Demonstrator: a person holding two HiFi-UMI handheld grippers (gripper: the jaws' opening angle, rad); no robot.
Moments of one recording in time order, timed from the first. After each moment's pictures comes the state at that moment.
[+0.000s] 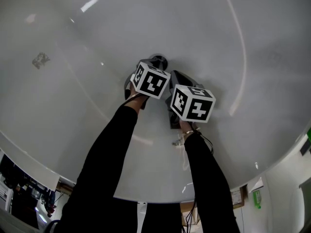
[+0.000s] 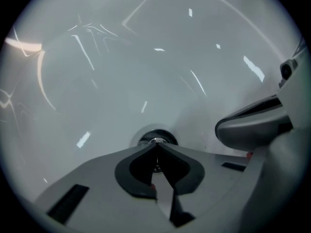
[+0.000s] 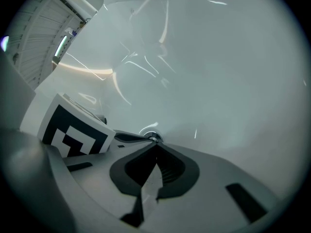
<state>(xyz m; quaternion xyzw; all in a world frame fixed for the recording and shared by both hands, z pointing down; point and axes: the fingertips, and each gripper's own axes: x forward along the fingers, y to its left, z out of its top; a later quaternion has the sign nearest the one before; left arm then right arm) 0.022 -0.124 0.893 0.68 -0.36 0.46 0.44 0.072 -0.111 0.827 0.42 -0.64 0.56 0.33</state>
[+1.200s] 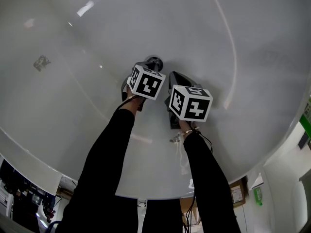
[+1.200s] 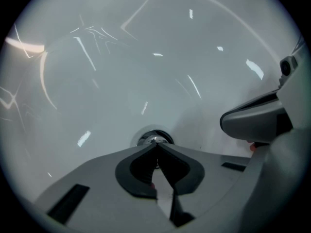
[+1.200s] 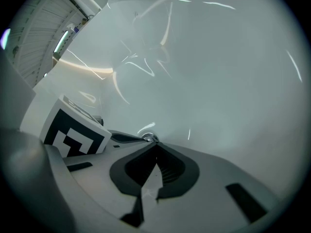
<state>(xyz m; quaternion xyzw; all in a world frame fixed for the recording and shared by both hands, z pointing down) 0.018 -0.123 0.880 0.68 -0.36 0.45 0.45 0.081 -0.114 0.813 0.42 -0.64 0.54 0.35</state>
